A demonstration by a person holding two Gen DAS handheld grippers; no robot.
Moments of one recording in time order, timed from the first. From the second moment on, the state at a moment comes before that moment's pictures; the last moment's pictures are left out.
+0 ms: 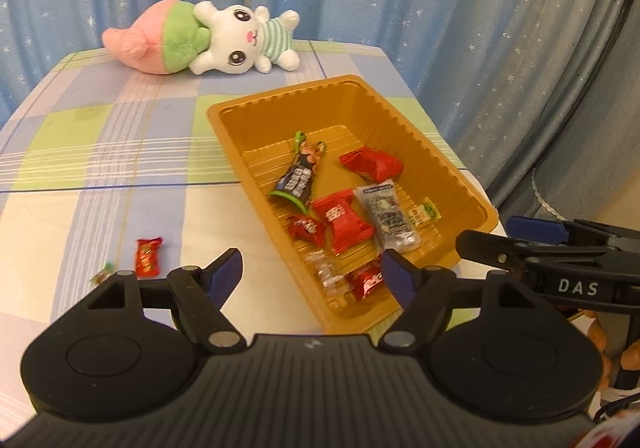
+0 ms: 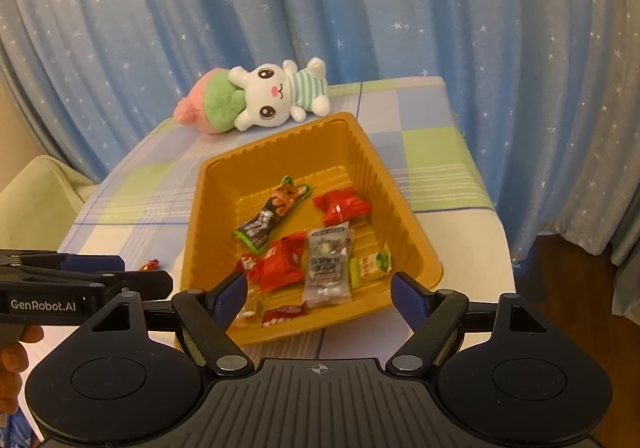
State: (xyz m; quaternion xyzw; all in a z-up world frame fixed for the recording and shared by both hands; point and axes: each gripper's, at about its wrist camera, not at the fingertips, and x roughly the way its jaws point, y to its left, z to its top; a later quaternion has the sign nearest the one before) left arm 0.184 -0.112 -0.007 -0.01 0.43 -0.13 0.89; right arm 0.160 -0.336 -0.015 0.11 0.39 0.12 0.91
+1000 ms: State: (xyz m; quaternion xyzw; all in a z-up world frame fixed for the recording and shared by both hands) left arm 0.102 -0.005 -0.021 -0.04 0.48 -0.03 0.88; right arm 0.107 -0.241 -0.027 0.08 0.44 0.20 0.87
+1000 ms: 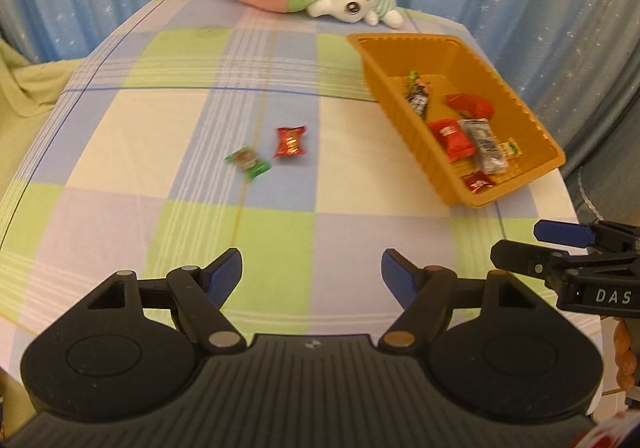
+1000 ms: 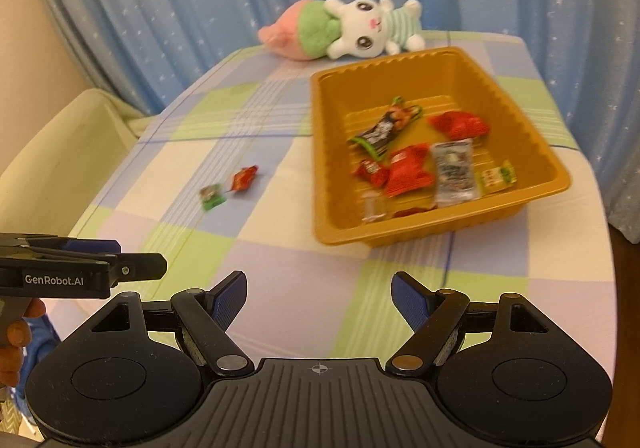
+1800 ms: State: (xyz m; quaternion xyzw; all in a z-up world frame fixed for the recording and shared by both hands) left arm 0.105 0.068 -0.030 -0.06 0.49 0.00 0.87; right arm 0.125 -0.151 -0.046 0.06 0.48 0.25 0.84
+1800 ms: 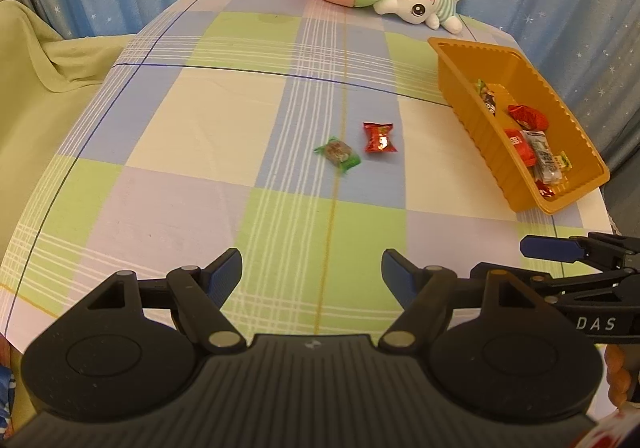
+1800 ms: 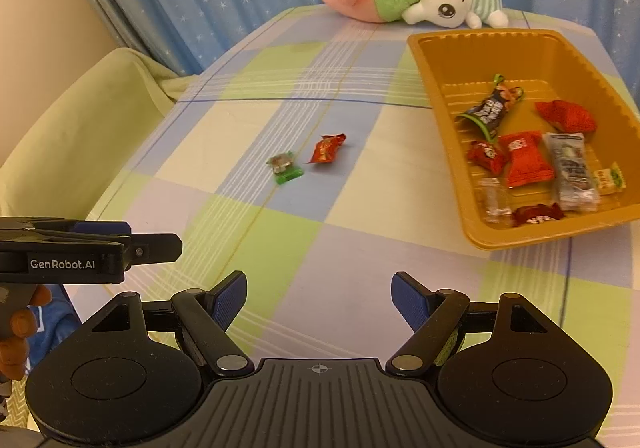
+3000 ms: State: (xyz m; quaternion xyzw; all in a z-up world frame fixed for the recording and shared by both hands) left arm 0.218 0.064 -0.086 0.00 0.49 -0.05 0.87; right arm 0.208 -0.127 -0.068 0.09 0.47 0.16 0.86
